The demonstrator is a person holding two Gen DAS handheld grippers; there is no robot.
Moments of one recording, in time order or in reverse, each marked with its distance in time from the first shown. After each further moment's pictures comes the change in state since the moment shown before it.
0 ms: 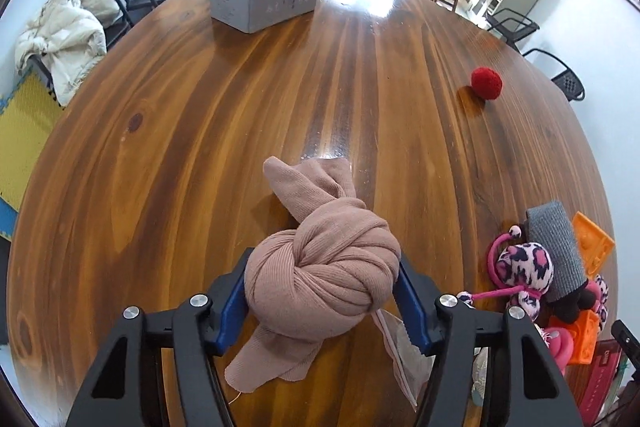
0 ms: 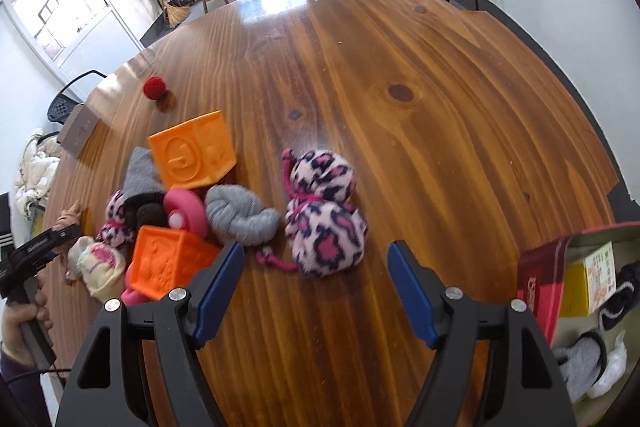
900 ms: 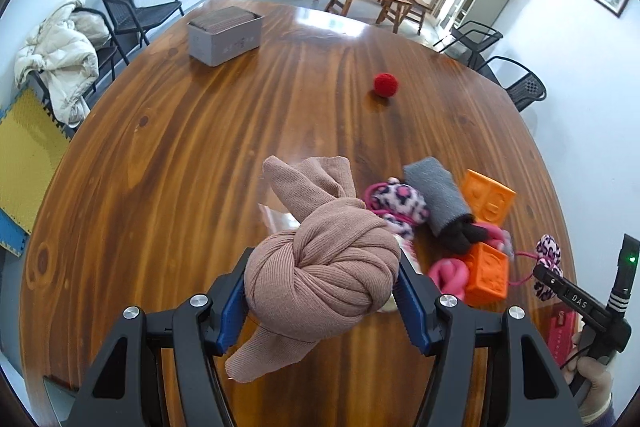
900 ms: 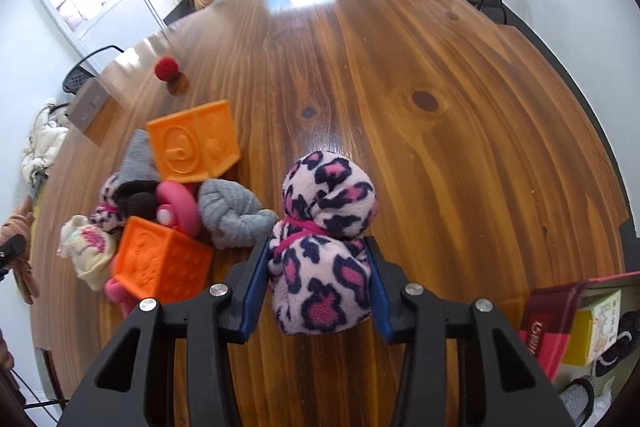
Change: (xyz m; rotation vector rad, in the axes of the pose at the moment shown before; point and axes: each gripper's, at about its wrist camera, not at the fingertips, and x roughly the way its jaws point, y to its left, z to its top) left arm -0.106 -0.073 -0.063 0.059 -0.079 -0.082; right arm -0.001 -0.013 -0.003 -0.113 0.004 0.061
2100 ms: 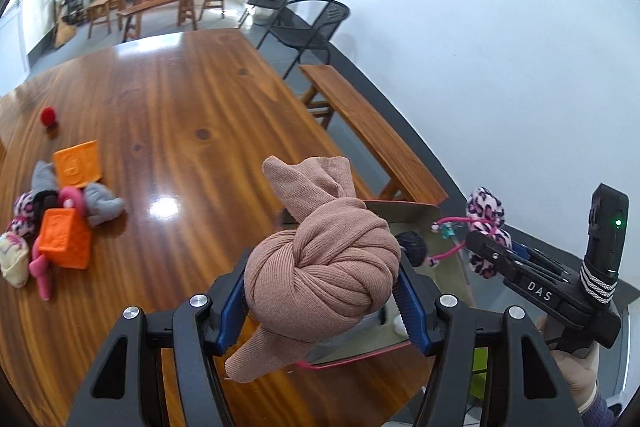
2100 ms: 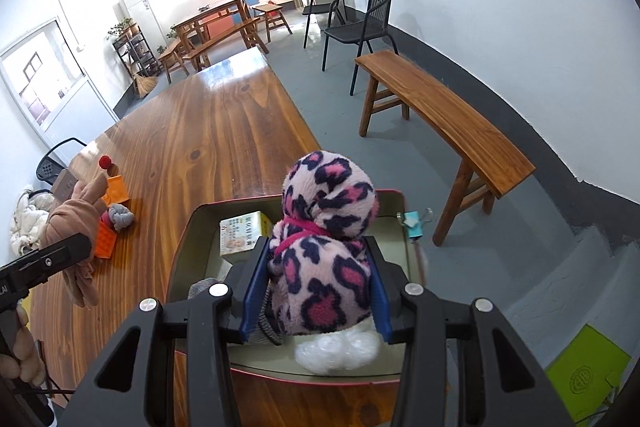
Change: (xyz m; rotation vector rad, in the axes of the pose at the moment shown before) left arm -0.036 -0.389 -0.151 0.484 0.067 -0.422; right arm -0.209 -0.246 -0.105 0.215 -0.235 -0.133
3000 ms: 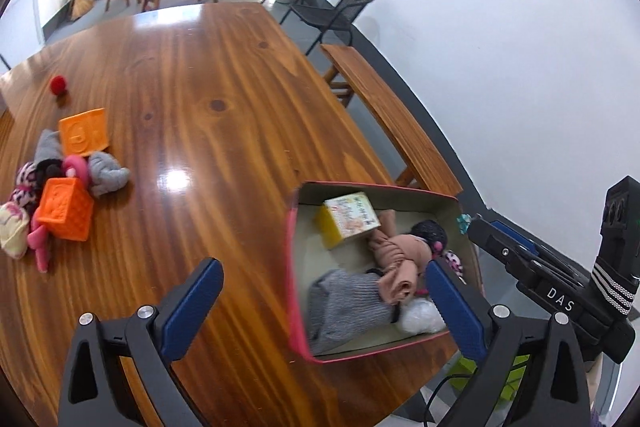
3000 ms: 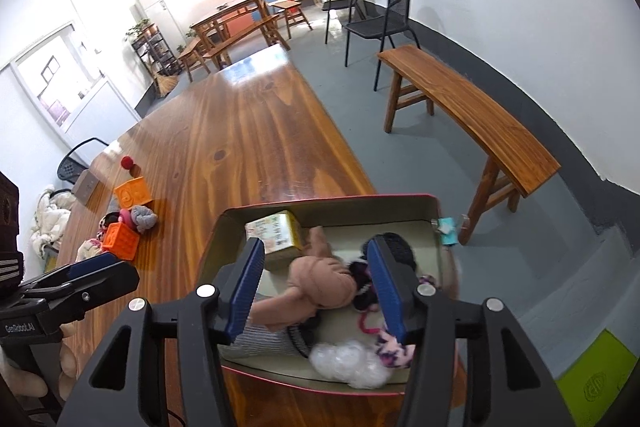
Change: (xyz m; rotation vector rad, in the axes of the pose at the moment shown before) left arm 0.003 0.017 -0.011 -0.109 0.059 0.069; right arm 0.015 0.018 0.009 -0.007 0.023 0.105
